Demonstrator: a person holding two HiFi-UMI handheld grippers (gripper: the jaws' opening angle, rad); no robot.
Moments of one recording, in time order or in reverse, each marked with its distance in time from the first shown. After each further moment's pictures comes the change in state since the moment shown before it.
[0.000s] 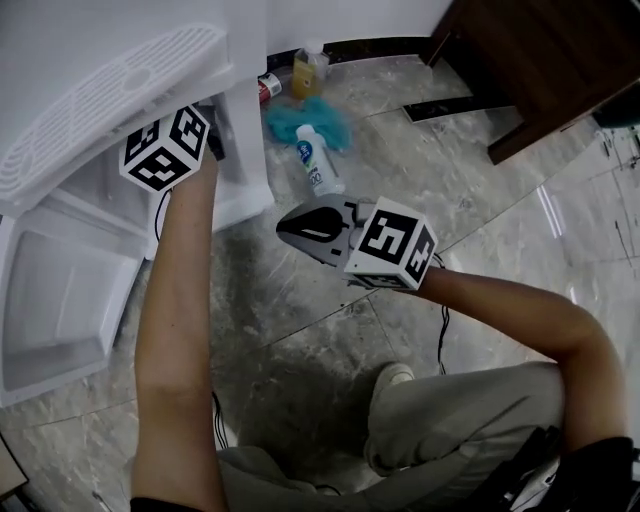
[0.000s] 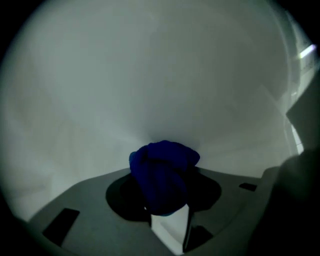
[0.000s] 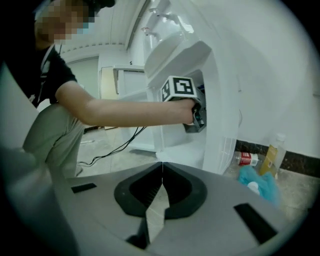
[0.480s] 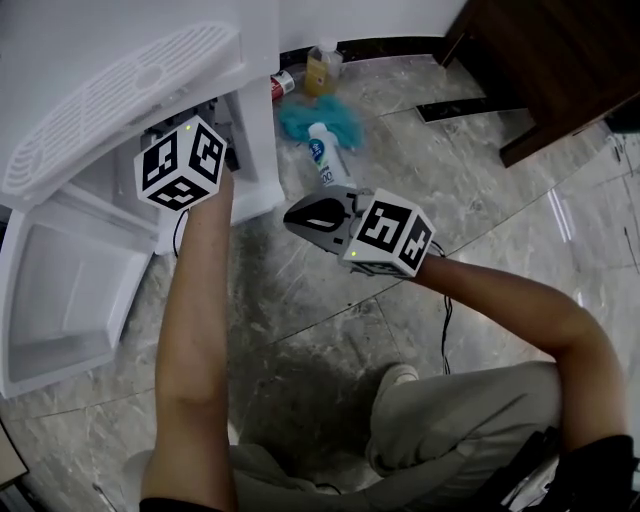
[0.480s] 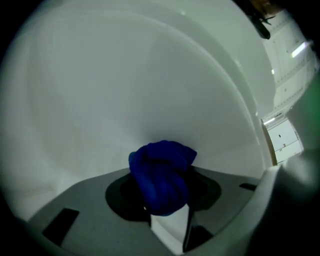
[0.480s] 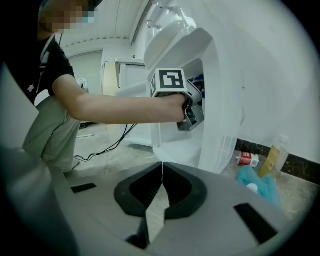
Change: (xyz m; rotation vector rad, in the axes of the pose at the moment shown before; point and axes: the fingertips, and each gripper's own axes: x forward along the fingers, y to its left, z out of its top) left arm -0.025 -0.010 0.000 -0.002 -0.053 -0.023; right arm 0.012 -0.017 -0.016 -0.054 0.054 0.008
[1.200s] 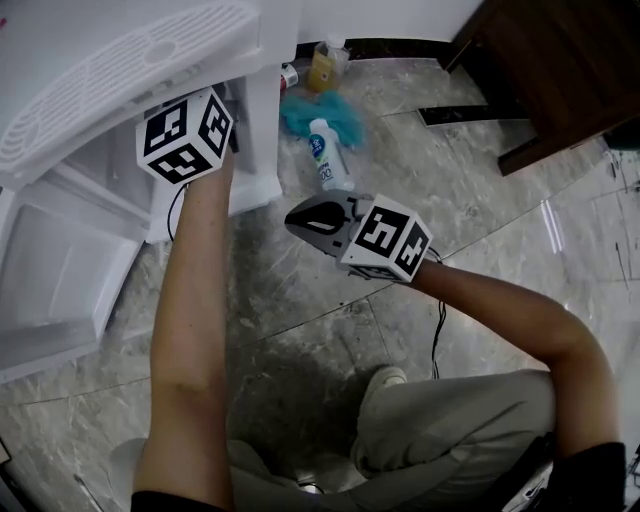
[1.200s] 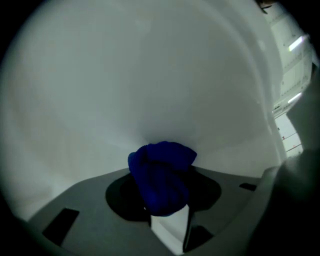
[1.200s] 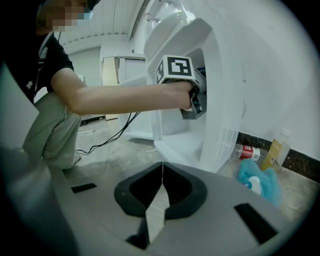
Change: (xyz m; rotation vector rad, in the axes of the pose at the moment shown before) left arm 0.016 -0.003 -0.004 0.066 0.046 -0.011; right arm 0.004 0.004 -0.021 0.012 0.056 0.005
